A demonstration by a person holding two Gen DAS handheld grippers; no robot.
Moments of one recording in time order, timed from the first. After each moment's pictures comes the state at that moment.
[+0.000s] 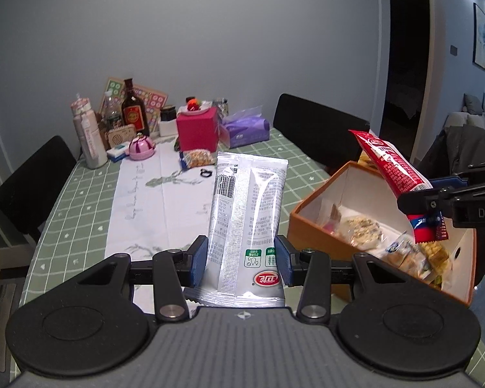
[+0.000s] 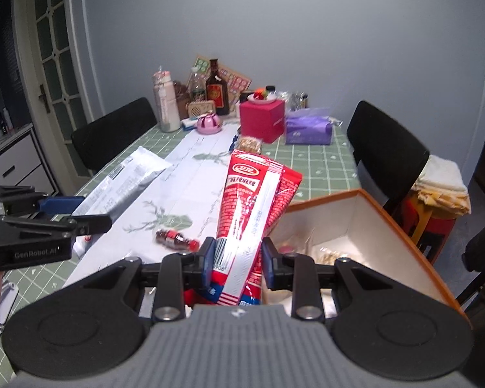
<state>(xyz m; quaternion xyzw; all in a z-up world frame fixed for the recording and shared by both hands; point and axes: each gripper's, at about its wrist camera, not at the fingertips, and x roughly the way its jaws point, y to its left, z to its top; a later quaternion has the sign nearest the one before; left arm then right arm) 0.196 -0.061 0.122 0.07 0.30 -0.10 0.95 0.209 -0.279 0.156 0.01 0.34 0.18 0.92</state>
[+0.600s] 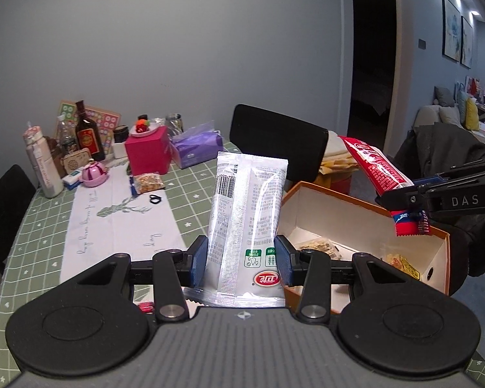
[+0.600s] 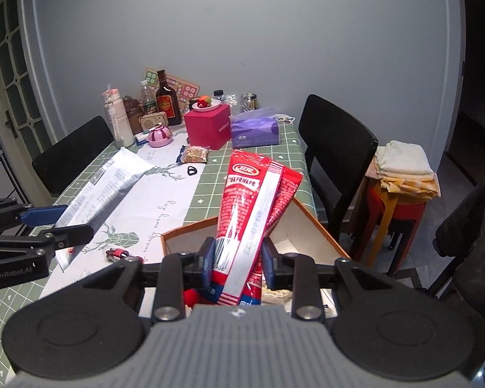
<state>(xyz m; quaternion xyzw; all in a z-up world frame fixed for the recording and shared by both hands) 0.232 -0.133 0.119 0.09 0.30 -0.16 0.94 0.241 -0.354 0.147 0.05 0.35 0.12 0.93</state>
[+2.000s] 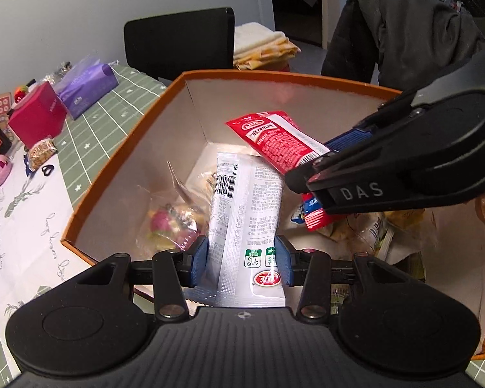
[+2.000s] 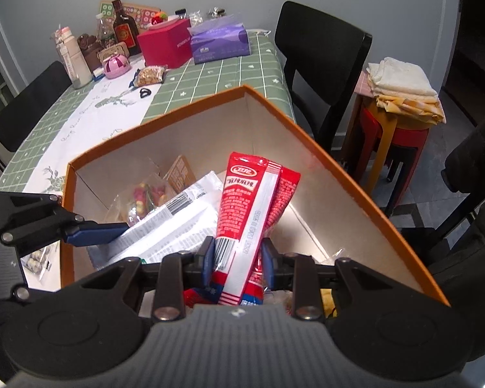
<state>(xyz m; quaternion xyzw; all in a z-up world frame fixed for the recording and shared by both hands) 0.285 -0.243 -0.002 0.23 0.43 -0.25 0.84 0.308 -0.373 0.027 0.05 0.48 0.10 0.87</state>
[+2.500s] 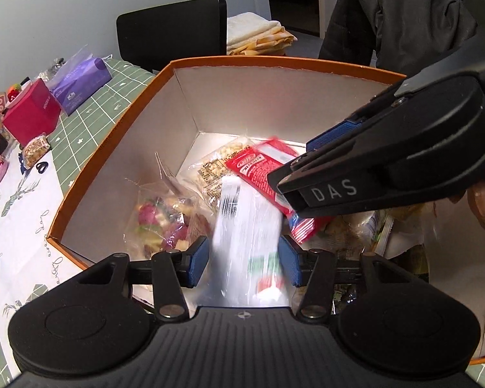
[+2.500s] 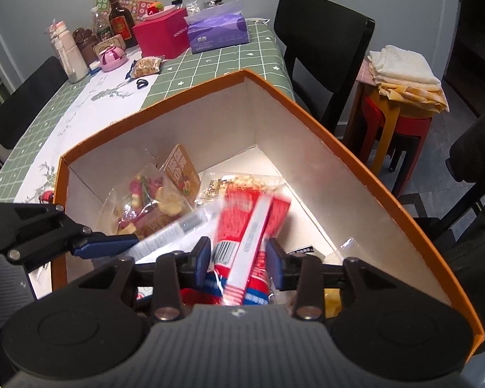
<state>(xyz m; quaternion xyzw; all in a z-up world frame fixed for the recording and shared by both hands) 0.283 -0.250 -0.010 0.24 0.44 -0.25 0.83 0.315 -0.372 0.018 0.07 0.49 0.10 0.86</state>
